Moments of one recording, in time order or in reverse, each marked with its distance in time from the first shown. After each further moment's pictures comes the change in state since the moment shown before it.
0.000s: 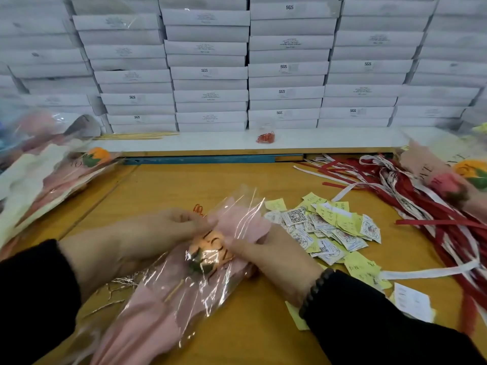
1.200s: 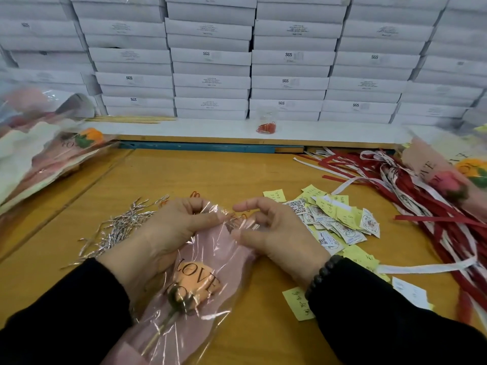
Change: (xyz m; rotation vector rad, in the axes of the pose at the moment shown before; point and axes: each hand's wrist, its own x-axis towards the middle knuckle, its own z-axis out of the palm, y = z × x) left_hand 0.025 -0.017 0.033 -0.473 0.166 0.092; right_hand 0.002 -0.012 -0.007 -0.133 0.083 0.001
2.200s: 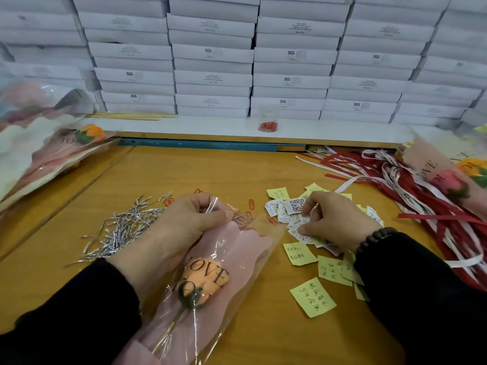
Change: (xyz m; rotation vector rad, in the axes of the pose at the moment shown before) left_hand 0.001 -0.005 0.002 0.022 0.057 0.072; right_hand 0.014 -0.001 -0.073 -0.887 0.132 0.171
